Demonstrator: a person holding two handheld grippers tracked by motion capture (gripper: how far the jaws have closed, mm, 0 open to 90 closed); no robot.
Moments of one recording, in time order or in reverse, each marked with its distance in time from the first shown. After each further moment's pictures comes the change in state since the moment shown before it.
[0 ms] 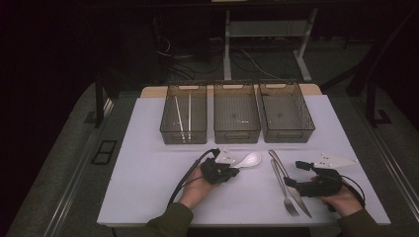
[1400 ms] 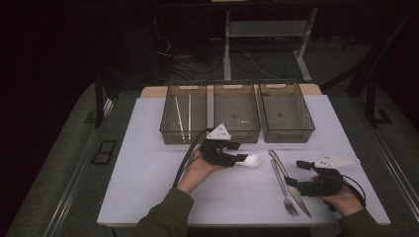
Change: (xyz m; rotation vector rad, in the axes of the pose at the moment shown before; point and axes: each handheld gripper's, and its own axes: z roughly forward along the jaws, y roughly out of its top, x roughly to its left) left arm 0.028 0.048 -0.019 -0.220 -0.088 -0.080; right arm -0.002 0.000 -0.001 -0.007 -0.008 -0.003
